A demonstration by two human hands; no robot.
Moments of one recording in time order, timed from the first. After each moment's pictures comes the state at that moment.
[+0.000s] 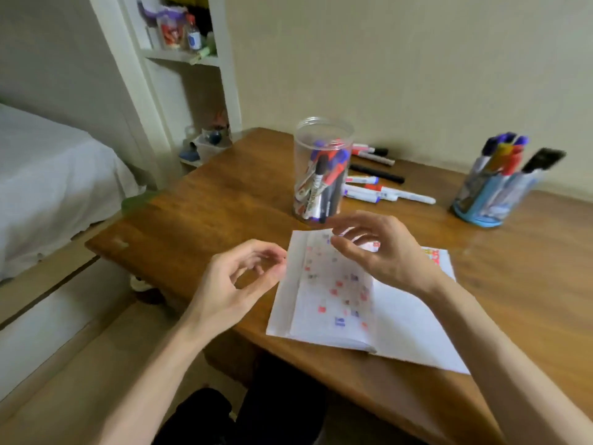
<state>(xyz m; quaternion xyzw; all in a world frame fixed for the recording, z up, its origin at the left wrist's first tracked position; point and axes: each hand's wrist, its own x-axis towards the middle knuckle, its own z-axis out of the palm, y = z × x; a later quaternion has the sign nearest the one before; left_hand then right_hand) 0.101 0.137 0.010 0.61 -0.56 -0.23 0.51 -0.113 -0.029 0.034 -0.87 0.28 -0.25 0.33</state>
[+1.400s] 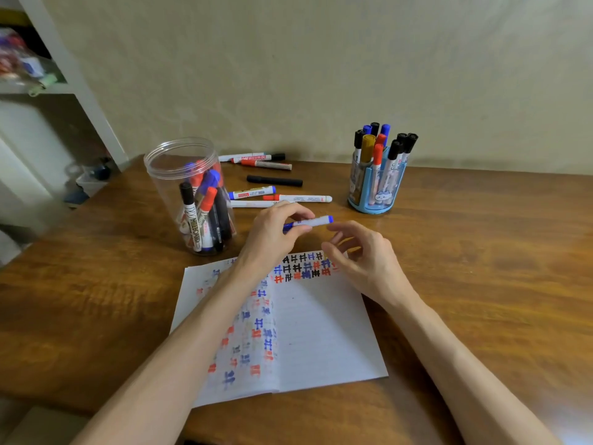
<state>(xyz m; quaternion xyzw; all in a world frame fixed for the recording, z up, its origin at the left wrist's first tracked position) -0.034 -0.100 -0.005 0.59 -0.71 -0.11 0.36 -0.231 -0.078 -0.015 -0.74 0.49 -0.37 0.28</state>
